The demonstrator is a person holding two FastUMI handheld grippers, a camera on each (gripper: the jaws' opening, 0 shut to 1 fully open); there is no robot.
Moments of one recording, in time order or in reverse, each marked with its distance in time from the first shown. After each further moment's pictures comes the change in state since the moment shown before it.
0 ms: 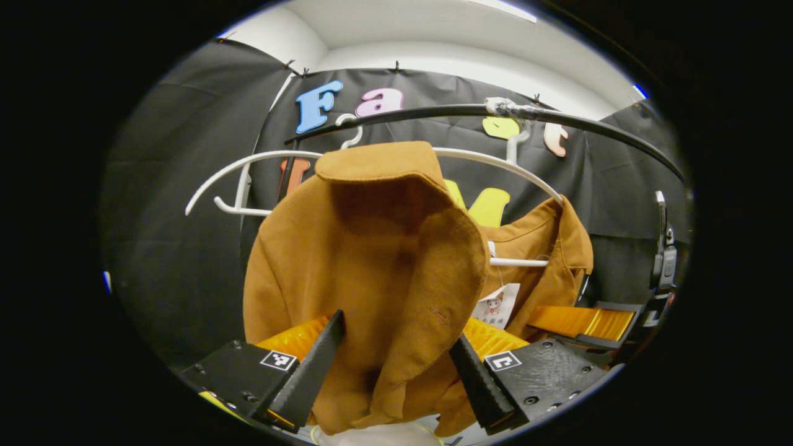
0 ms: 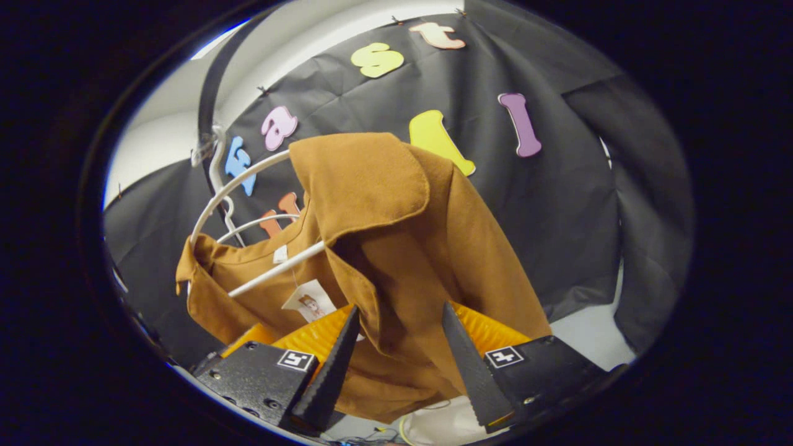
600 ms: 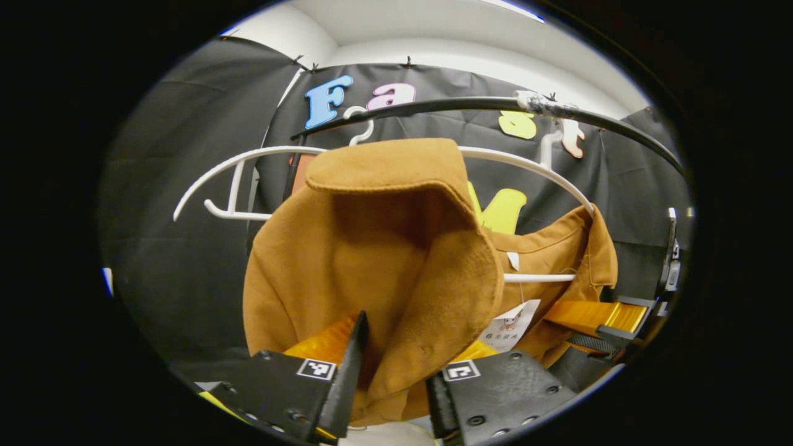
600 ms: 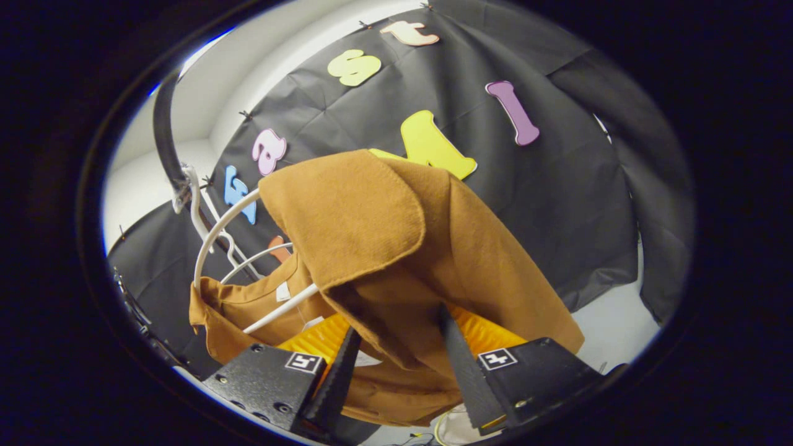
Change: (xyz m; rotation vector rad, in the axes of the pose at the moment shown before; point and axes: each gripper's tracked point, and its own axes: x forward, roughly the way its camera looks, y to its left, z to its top) left arm 0.022 0.010 0.008 -0.026 0.020 0.044; right arm 0.025 -0.002 0.024 0.093 -0.040 0.032
